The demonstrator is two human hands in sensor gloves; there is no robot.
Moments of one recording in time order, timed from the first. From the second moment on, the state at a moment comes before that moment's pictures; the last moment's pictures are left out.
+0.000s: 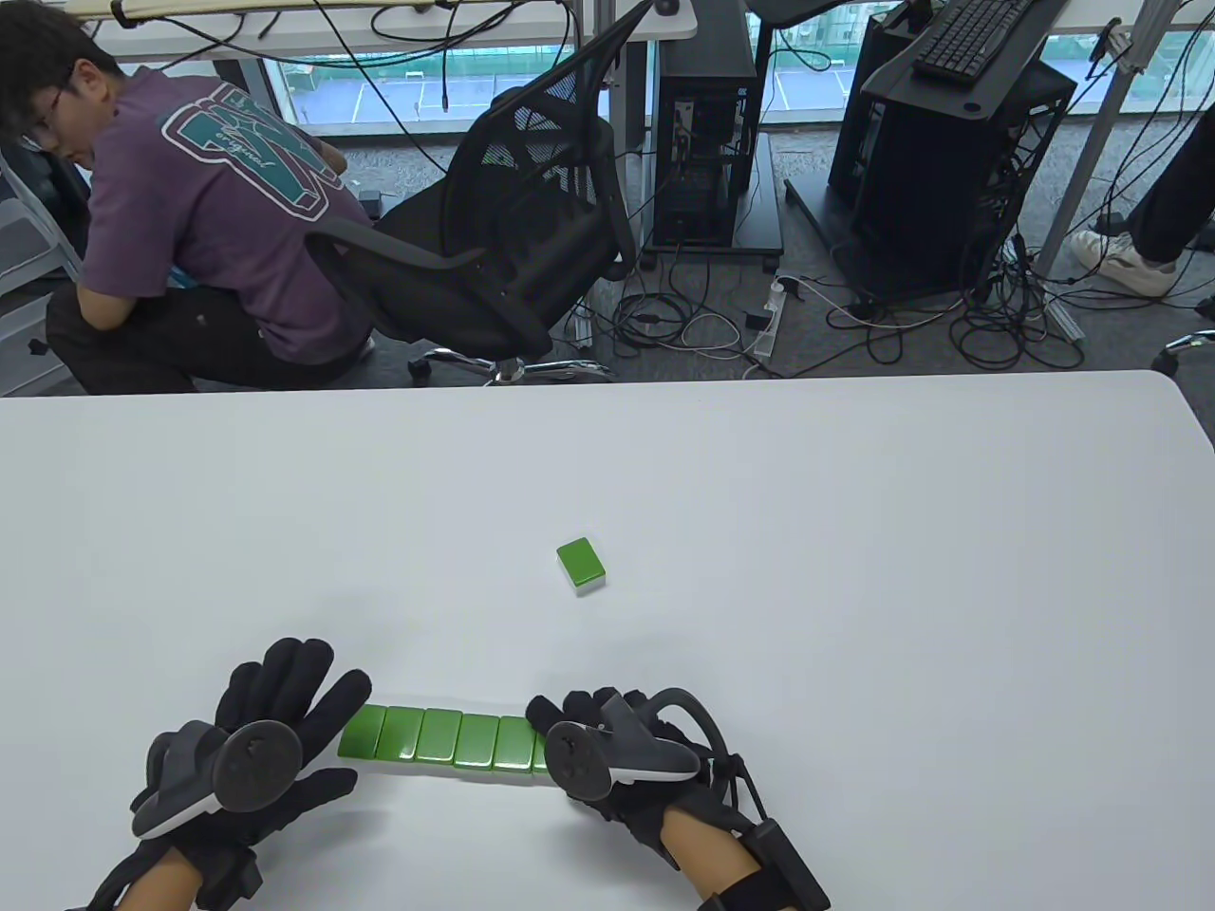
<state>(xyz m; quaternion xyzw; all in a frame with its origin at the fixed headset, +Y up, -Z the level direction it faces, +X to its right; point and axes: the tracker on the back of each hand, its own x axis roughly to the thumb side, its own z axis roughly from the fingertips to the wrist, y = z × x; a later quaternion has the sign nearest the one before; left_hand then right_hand) -0.337 -0.735 -0.247 -0.05 -0.17 0.04 0.98 -0.013 -0.769 -0.269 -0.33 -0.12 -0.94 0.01</state>
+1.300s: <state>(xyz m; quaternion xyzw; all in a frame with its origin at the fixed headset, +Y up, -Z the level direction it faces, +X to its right) -0.337 -0.742 -0.254 -0.07 -0.17 0.04 0.98 -0.020 -0.763 -0.412 -0.16 -0.07 -0.98 -0.01</state>
